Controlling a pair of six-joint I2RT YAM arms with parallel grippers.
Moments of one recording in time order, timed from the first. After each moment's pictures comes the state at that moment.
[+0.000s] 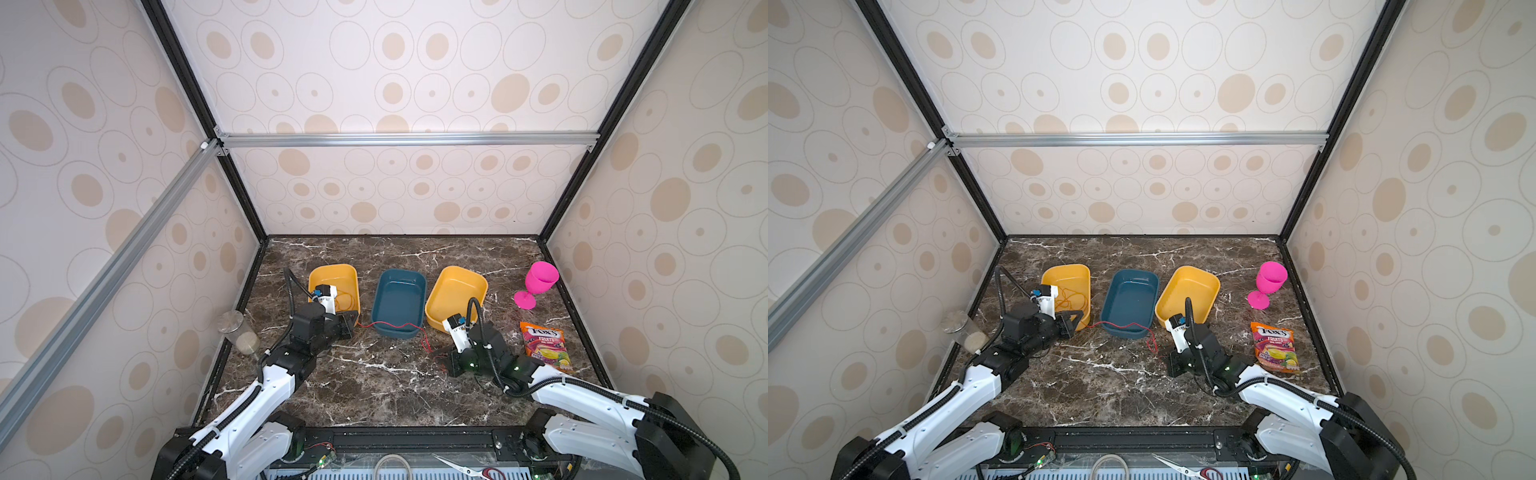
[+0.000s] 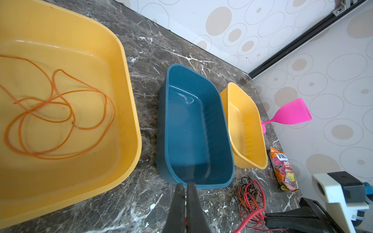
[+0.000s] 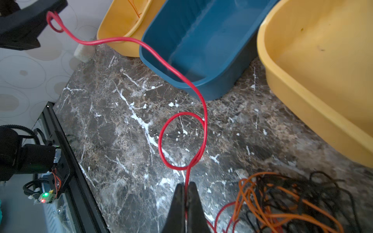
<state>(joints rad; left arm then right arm) -0.36 0.98 0.50 0.03 0.23 -0.60 0.72 1.08 0.42 0.01 -0.23 0.43</state>
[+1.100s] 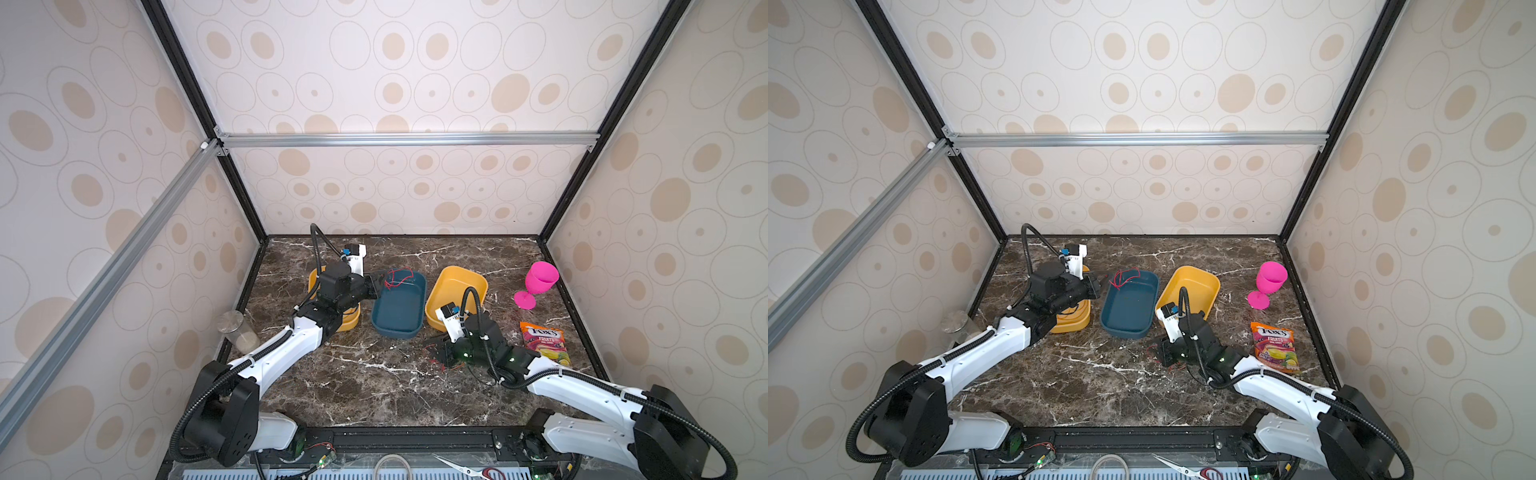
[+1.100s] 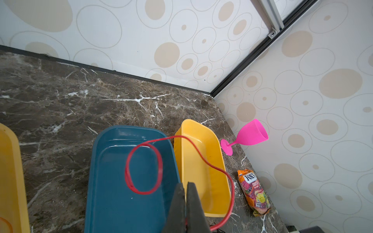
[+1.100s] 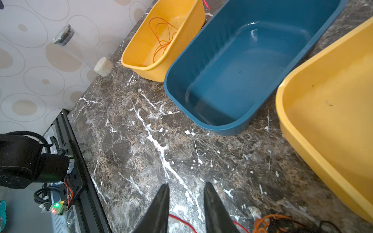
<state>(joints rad) -0.45 1.35 0.87 0.21 0.26 -0.58 0.74 1.11 0.52 0.02 -0.21 0.38</state>
